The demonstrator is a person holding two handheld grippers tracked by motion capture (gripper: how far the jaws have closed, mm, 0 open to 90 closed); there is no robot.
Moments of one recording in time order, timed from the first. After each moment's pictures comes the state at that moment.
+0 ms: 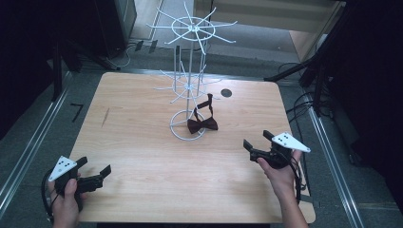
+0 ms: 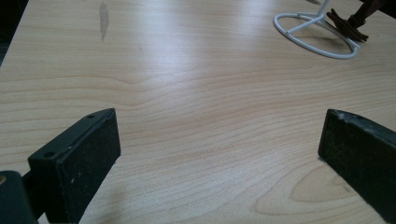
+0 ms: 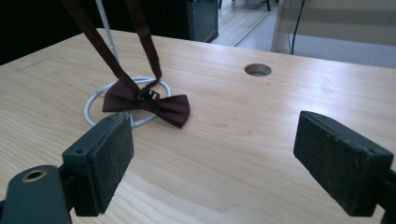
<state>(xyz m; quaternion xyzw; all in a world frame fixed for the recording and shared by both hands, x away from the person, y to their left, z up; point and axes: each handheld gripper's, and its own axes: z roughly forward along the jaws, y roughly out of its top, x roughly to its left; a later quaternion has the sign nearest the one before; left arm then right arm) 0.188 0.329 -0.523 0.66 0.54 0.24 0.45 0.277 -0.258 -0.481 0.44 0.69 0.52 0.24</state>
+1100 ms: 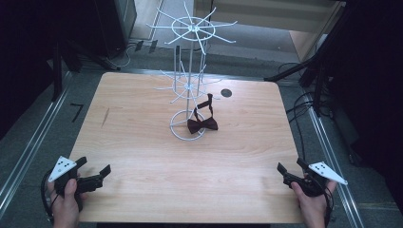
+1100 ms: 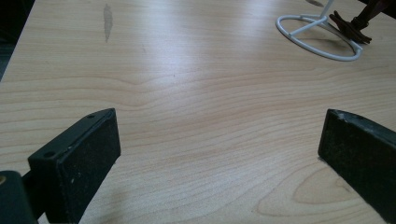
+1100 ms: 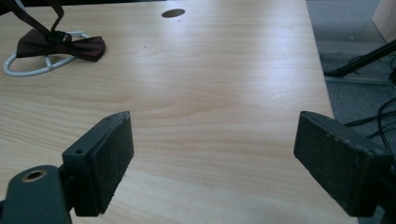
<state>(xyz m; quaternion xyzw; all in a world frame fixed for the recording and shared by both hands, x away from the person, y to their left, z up) 0.187 0.329 -0.523 0.66 0.55 0.24 0.45 0.219 -0.361 -0.535 0.54 0.65 0.48 0.25</state>
